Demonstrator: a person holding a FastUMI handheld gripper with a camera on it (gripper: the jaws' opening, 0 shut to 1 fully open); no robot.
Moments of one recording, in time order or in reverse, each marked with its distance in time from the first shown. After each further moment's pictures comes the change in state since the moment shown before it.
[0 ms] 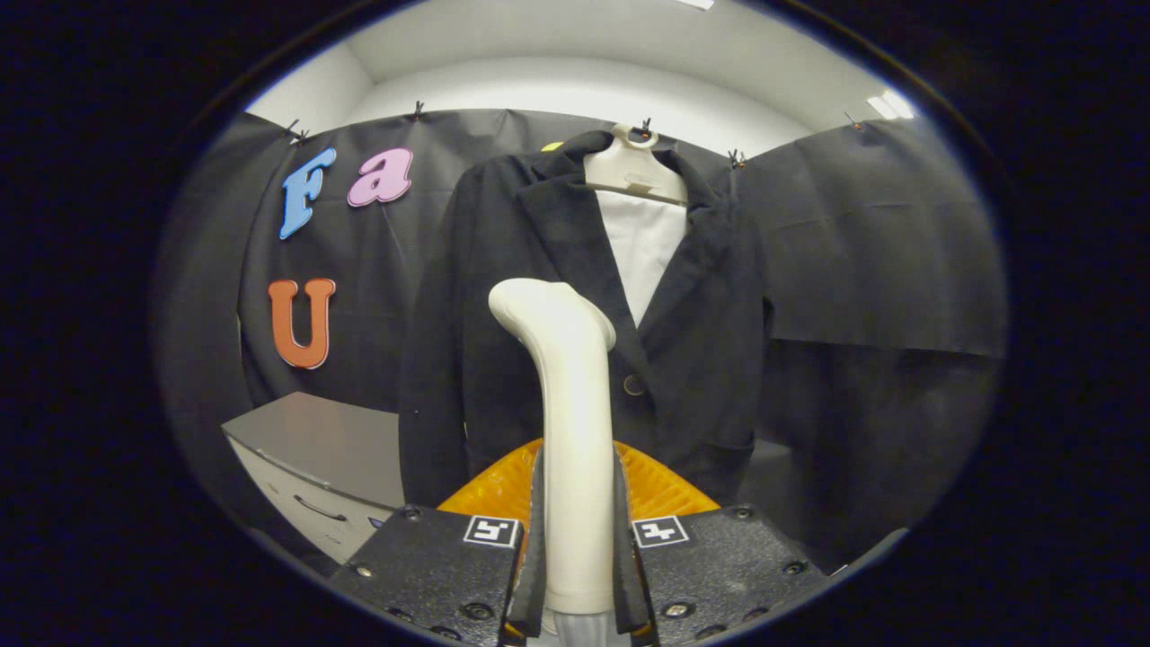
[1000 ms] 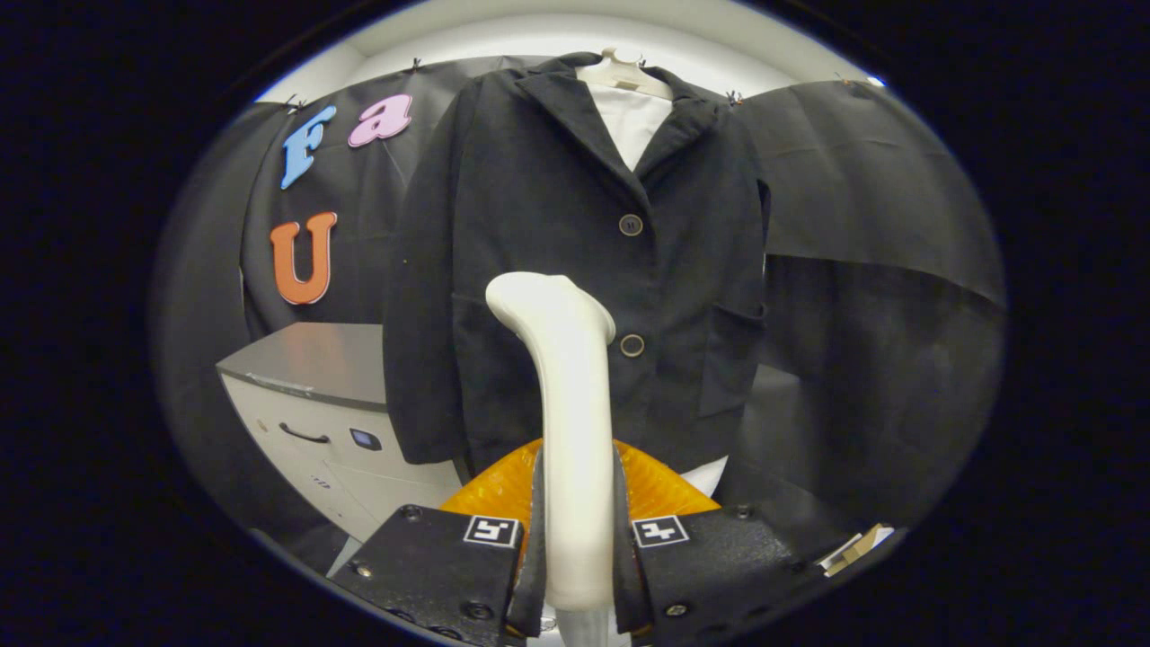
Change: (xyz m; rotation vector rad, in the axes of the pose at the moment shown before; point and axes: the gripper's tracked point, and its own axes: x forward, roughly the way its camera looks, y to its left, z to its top) arm -0.015 -0.009 -0.134 0.019 0.211 0.008
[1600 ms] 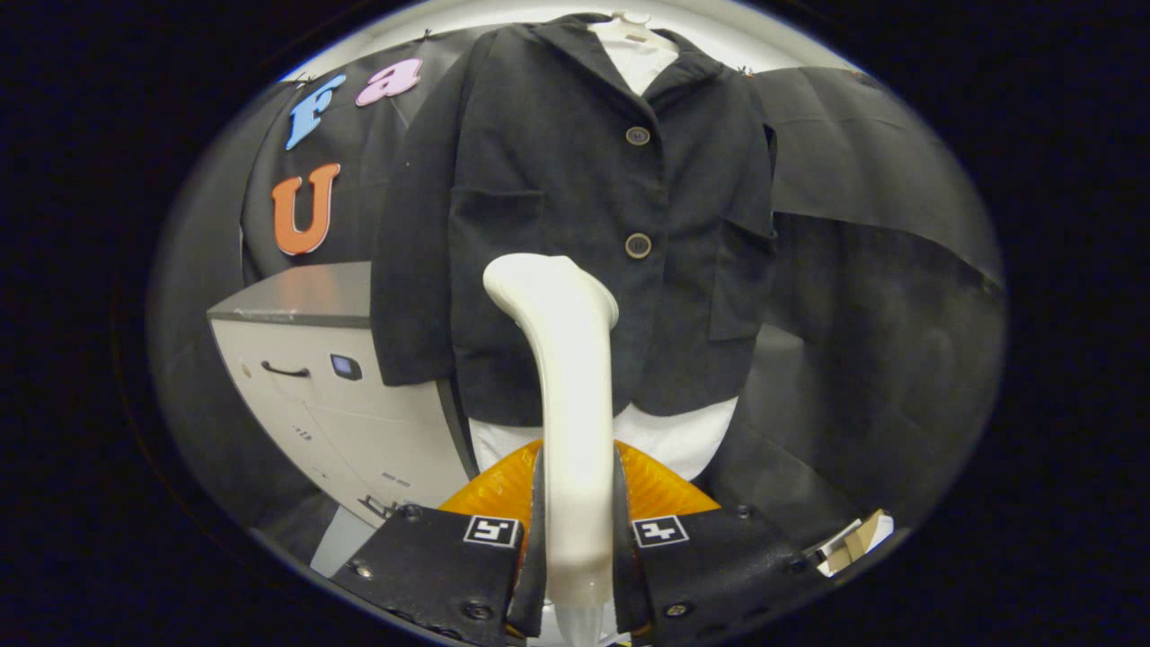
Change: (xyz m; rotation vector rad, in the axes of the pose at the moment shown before) arm 0.014 -0.004 -0.087 -0.048 0.142 -0.006
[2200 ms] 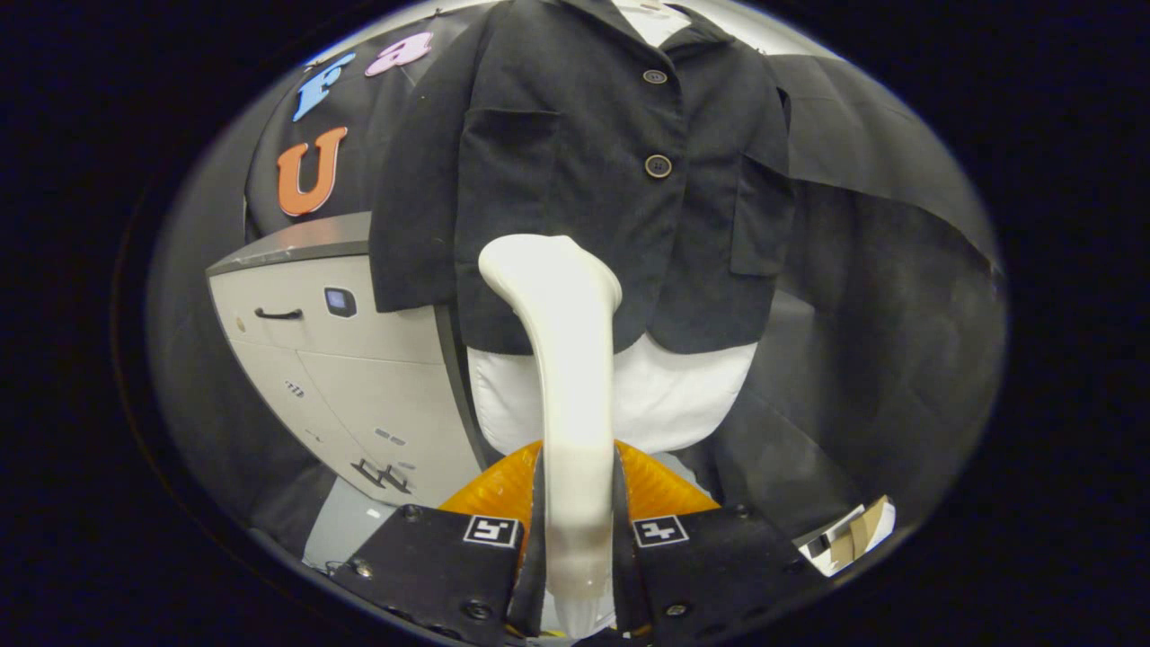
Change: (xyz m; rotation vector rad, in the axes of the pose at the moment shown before) arm 0.006 0.004 -0.045 -0.006 0.099 0.020
